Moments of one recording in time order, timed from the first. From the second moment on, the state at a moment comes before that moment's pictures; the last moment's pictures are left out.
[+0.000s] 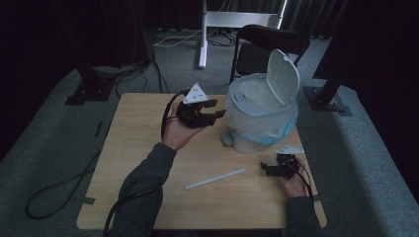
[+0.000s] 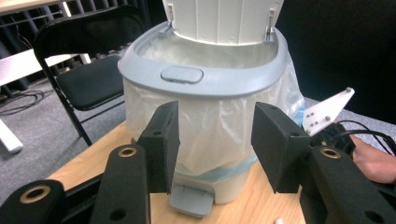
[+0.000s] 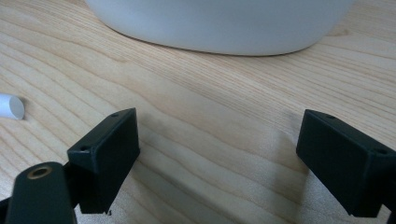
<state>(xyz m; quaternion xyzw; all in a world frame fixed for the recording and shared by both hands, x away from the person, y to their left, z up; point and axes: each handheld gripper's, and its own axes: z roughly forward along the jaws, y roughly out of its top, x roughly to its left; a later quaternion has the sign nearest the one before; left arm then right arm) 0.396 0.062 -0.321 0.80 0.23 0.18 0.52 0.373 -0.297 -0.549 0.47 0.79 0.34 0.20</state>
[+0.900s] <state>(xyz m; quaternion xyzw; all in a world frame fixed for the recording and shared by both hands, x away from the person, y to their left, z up) 0.377 0.072 -0.371 0.82 0.24 0.15 0.50 0.373 -0.297 -0.549 0.47 0.79 0.34 0.20</state>
